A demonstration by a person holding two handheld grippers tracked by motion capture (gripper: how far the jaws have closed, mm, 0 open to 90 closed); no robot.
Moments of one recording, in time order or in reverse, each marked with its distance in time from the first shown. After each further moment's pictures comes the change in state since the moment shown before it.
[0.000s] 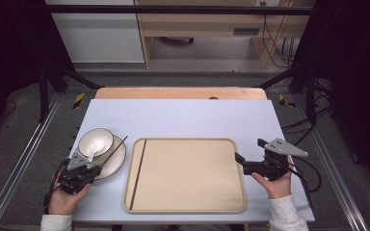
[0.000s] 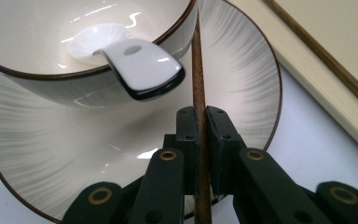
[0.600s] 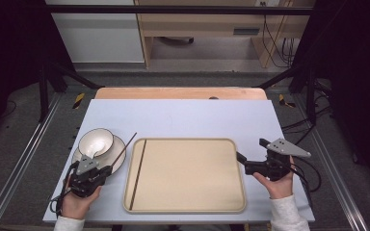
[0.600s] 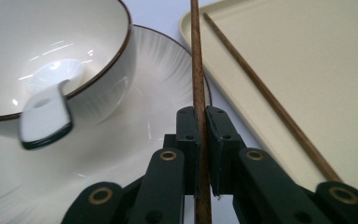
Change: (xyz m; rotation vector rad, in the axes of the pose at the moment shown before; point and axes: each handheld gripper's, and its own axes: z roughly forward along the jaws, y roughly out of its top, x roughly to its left) left arm -0.042 0.012 -0.003 -0.082 0.006 -0.031; right arm -0.002 0.001 -0.004 -0.015 -0.004 0.004
